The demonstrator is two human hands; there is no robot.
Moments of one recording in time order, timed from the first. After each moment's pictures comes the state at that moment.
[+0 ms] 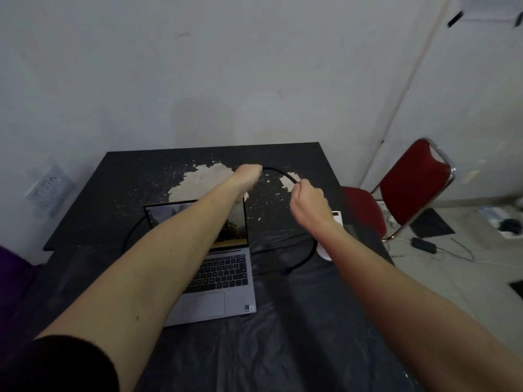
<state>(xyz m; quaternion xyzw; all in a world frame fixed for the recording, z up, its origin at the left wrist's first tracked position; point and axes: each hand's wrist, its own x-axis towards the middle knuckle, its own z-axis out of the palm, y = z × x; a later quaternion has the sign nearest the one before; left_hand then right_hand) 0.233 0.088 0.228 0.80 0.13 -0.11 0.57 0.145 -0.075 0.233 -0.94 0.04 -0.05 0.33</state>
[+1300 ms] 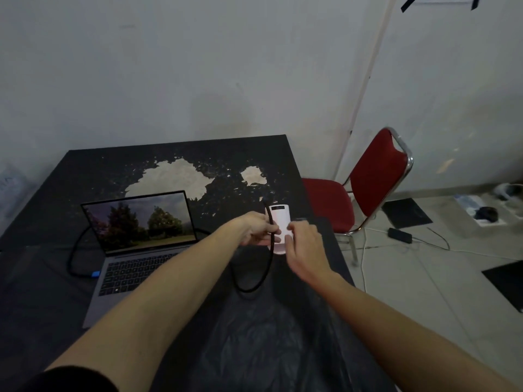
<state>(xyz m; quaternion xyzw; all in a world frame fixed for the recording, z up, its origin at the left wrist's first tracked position) 0.170 -0.112 0.148 0.72 0.14 -0.34 0.60 0.094 -0.268 0.118 -0.94 -0.08 -0.12 0.32</state>
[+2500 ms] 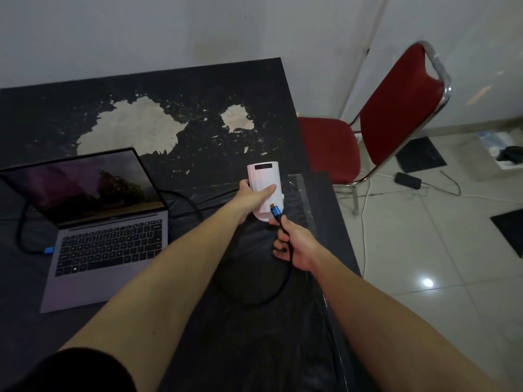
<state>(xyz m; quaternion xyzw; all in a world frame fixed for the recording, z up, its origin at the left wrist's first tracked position) 0.244 -0.147 0.002 0.75 0.22 -0.22 0.59 0.147 -0.297 -0.003 -0.49 0.28 0.34 0.75</state>
